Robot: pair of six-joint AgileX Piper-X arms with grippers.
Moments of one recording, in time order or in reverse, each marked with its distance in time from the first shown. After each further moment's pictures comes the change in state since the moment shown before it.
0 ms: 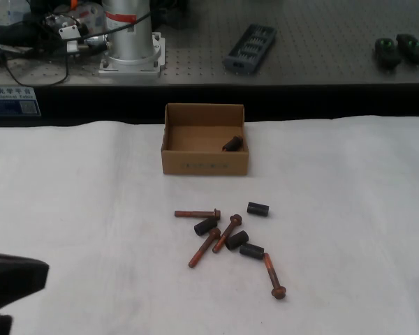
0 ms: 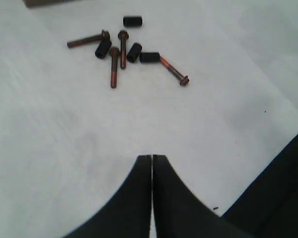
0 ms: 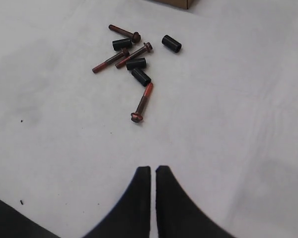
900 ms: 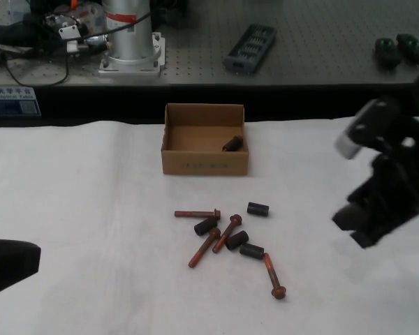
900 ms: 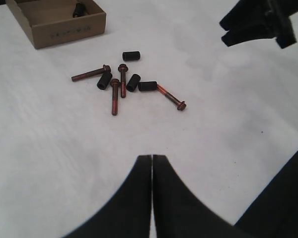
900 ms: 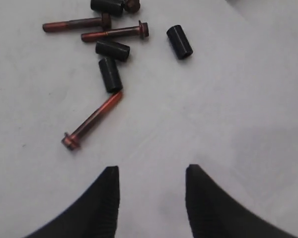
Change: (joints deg) left arm 0.0 -1.9 0.3 -2.4 0.0 -0.2; right arm 4.4 45.2 -10.7 -18.7 3.3 -27.9
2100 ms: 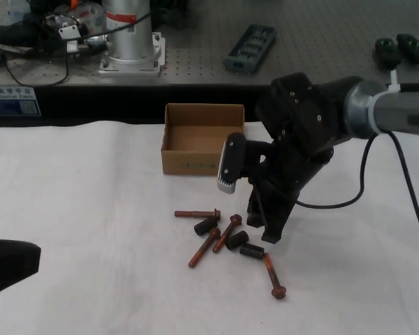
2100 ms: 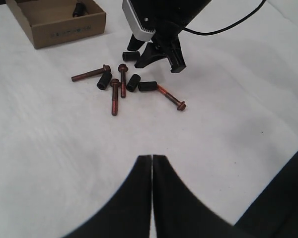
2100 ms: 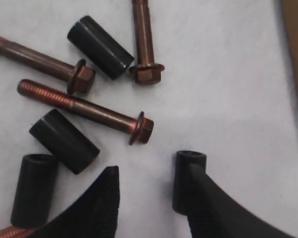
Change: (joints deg) left arm 0.0 0.0 0.0 0.0 0.0 0.0; right arm 8.8 32.4 -23.5 -1.7 6.5 -20.0
